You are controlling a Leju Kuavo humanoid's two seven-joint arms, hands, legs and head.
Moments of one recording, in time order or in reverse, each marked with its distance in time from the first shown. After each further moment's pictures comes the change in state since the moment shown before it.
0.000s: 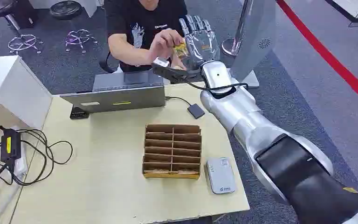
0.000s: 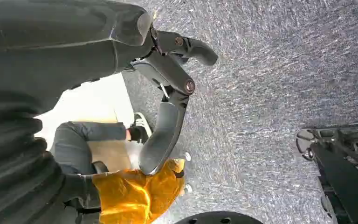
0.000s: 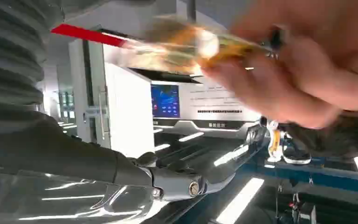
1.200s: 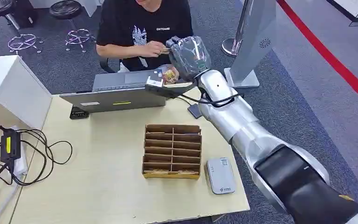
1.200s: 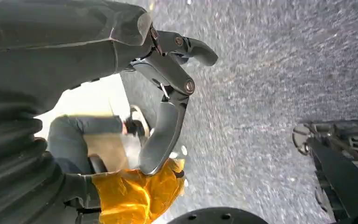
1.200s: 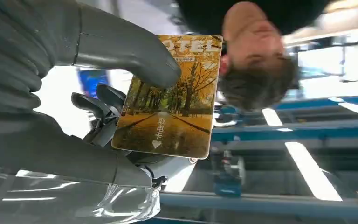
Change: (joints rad) left arm 0.023 0.000 0.018 0.001 0.037 0.004 -0.032; right arm 0.141 -0.025 -0.035 -0.168 -0.075 -0.154 -0.323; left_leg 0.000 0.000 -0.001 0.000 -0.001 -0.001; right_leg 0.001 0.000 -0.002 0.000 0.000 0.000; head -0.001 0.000
